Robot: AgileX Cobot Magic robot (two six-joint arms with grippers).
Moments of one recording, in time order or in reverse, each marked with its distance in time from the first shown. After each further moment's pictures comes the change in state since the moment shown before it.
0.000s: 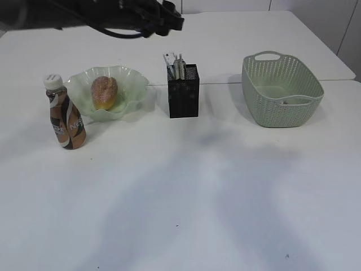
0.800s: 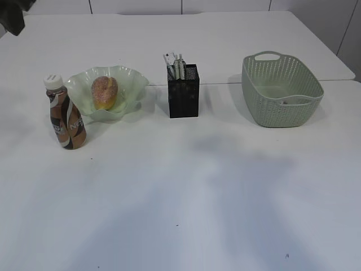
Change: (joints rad) left arm 0.112 -0.419 0.000 0.546 1.153 -0.383; right arm 0.000 -0.031 0.000 0.149 0.000 0.043
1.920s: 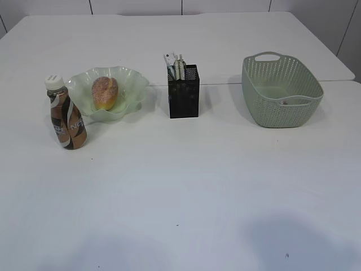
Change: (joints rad) left arm -0.004 -1.309 0.621 -0.287 0.047 0.015; right arm 0.000 -0.513 0.322 0.224 0.010 0.042
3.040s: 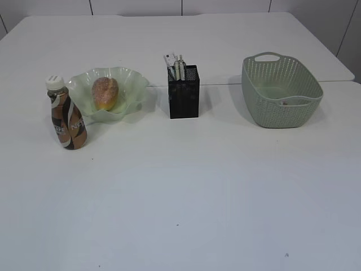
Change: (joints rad) left arm 0.000 -0.330 0.572 -0.124 -0.092 0.242; right arm -0.005 -0.580 0.568 0.079 -0.139 -0.197
